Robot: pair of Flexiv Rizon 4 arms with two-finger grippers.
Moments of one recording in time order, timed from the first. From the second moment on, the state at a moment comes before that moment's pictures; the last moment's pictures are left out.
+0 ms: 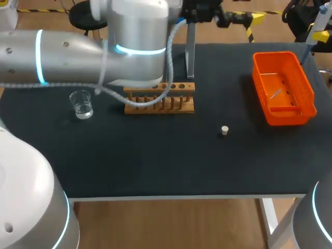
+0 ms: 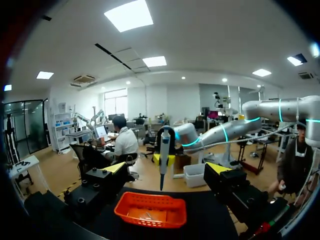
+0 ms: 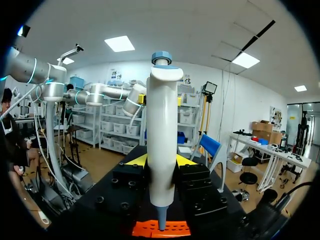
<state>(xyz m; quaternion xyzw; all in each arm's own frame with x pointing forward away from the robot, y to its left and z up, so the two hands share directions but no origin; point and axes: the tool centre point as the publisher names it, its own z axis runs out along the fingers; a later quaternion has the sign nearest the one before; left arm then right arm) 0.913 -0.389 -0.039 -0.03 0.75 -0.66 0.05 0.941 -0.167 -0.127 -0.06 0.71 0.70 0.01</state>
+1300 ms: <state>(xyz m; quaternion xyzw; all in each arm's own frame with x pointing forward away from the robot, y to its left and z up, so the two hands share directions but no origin) 0.875 -0.185 -0.119 -0.07 0.71 -0.69 0.09 0.941 -0.167 -0.127 -0.06 0.71 0.70 0.01</state>
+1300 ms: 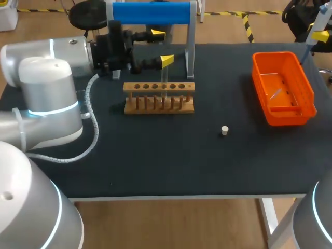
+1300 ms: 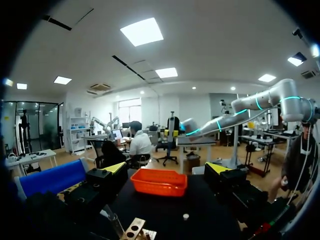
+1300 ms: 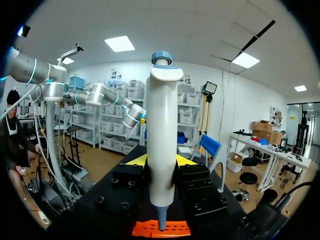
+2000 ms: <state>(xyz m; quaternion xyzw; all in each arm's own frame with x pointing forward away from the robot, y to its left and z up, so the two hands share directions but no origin) 0.873 -0.188 -0.119 -0.07 0.72 -0.68 0.07 0.941 -0.167 -0.127 -0.06 0.71 0.70 0.01</state>
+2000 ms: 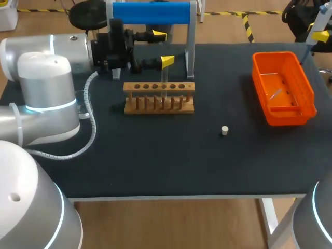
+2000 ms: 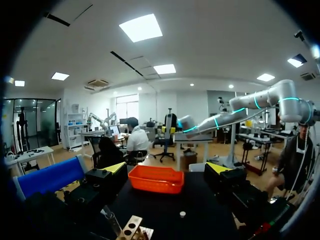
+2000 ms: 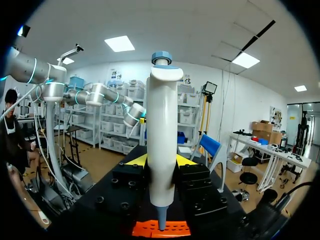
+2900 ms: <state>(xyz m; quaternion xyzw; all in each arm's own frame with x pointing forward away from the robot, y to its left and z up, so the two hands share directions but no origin) 0.873 -0.188 -0.119 -0.07 0.72 -0.68 0.07 0.889 -0.084 -0.126 -0.09 0.70 0.71 -0.02</state>
